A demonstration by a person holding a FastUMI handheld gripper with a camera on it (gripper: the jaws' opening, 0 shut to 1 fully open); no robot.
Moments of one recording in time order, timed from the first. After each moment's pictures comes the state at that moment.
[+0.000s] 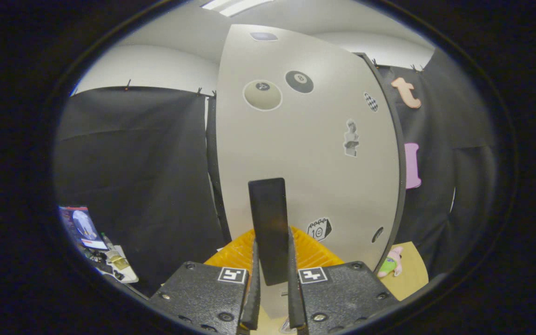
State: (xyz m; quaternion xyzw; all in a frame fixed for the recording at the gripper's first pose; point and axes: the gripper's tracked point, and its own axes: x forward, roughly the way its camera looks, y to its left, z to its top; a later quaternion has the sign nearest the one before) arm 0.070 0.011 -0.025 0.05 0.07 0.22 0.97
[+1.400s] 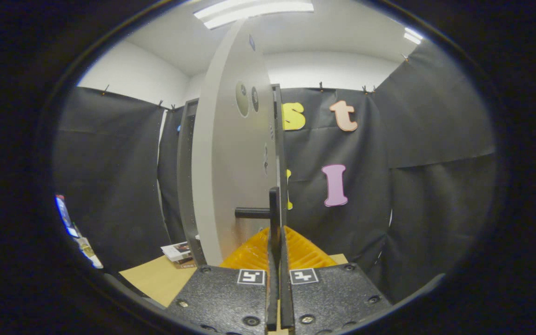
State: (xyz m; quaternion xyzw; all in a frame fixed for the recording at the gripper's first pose) arm 0.054 -0.194 -0.019 0.04 0.01 0.08 1.00
